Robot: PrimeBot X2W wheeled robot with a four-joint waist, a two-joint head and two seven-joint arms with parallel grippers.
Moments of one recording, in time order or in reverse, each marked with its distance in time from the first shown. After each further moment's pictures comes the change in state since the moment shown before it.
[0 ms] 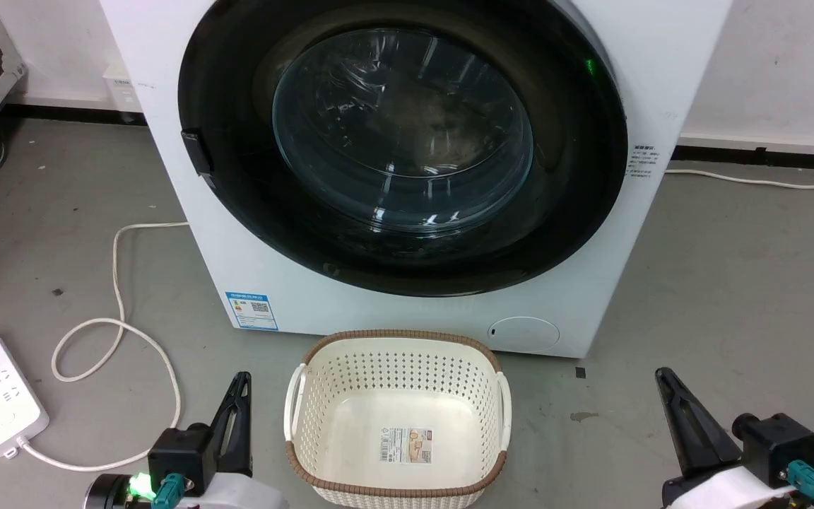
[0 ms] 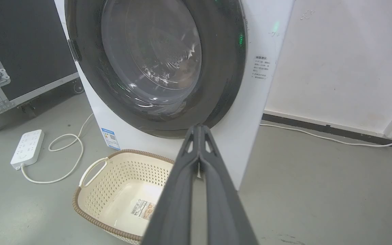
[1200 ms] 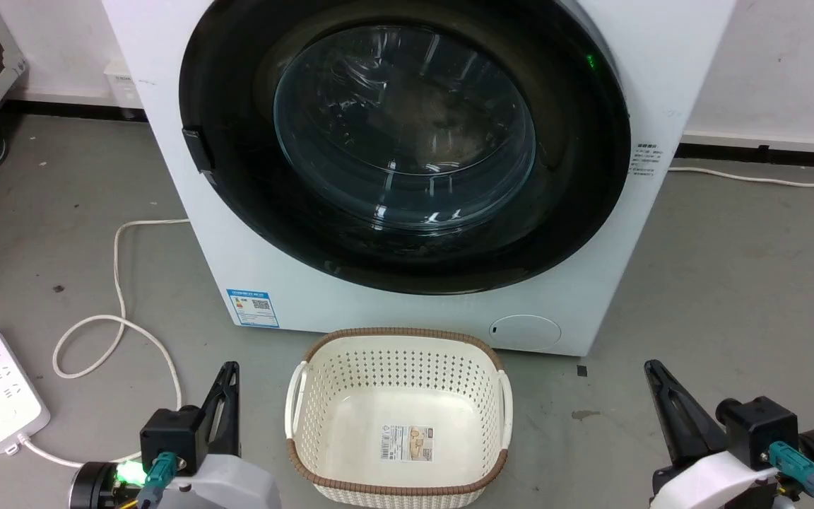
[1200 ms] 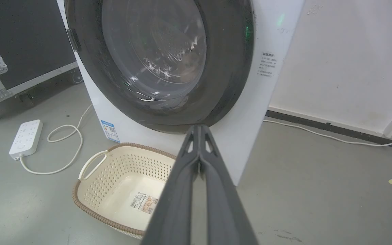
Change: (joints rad) left arm -0.022 -0.006 0.037 -0.030 0.035 -0.007 0.087; right arm -0.021 0.026 0.001 -0.027 -0.042 0.000 0.085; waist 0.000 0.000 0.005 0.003
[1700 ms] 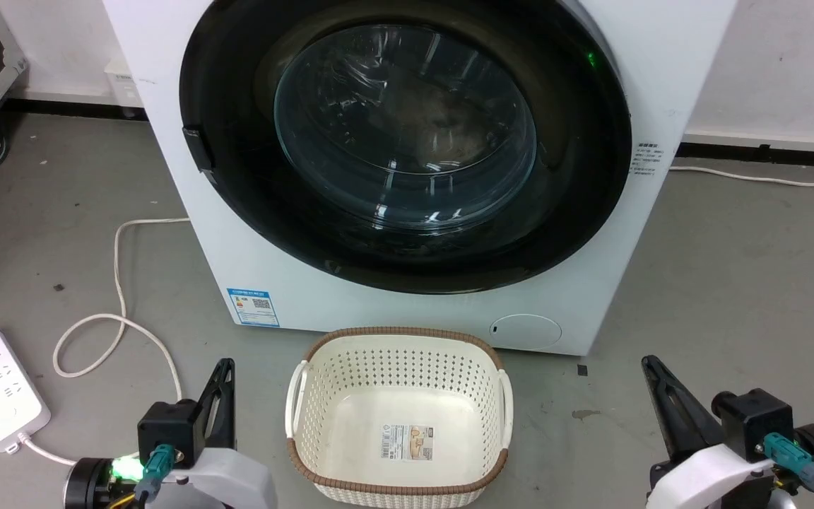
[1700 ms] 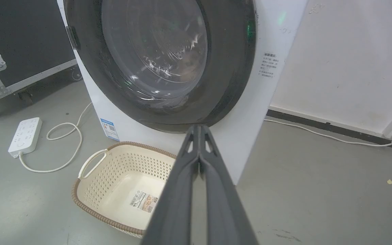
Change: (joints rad) left arm -0.008 -0.002 0.012 -0.008 0.012 0.000 0.031; right arm -0.011 0.007 0.001 -0.011 -0.011 0.000 0.031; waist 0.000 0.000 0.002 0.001
